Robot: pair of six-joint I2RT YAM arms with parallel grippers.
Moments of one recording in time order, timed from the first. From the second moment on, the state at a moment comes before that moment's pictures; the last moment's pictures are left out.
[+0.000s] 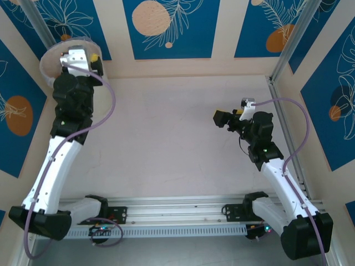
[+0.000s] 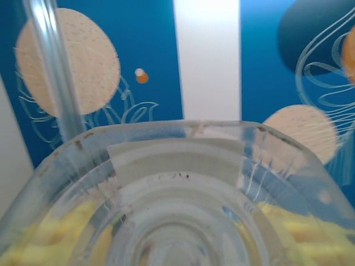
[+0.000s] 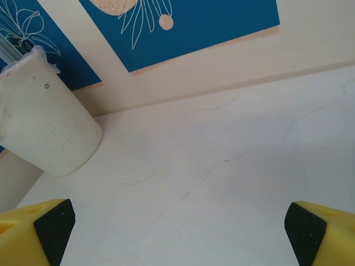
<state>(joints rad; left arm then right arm) -0.22 1.18 1.40 -0.06 -0.40 0.16 0.17 0.91 0.68 0.00 -0.29 0.40</state>
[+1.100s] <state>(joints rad) 0.21 1.87 2.17 -0.57 -0.22 0.27 0.22 1.10 0.77 0.01 -0.30 0.40</state>
